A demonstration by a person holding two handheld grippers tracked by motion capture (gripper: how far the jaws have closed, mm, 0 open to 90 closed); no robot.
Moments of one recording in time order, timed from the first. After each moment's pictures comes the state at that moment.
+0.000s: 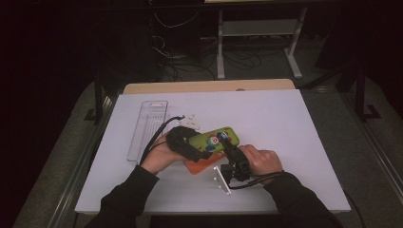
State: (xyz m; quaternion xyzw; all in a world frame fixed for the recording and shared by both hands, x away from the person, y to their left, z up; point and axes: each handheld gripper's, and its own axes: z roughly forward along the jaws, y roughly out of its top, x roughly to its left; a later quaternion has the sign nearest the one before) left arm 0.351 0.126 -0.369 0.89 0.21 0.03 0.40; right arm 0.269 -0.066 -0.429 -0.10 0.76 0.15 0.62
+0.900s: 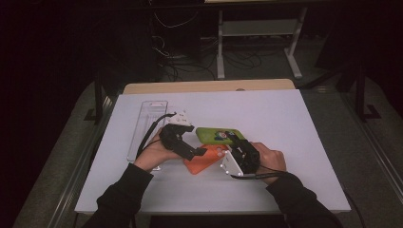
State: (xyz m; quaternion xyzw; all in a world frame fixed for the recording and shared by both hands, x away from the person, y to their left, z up) left arm 0.355 0.145 -0.362 0.88 0.21 0.06 0.43; right arm 0.285 -0.088 -0.413 0.04 0.81 0.22 0.54
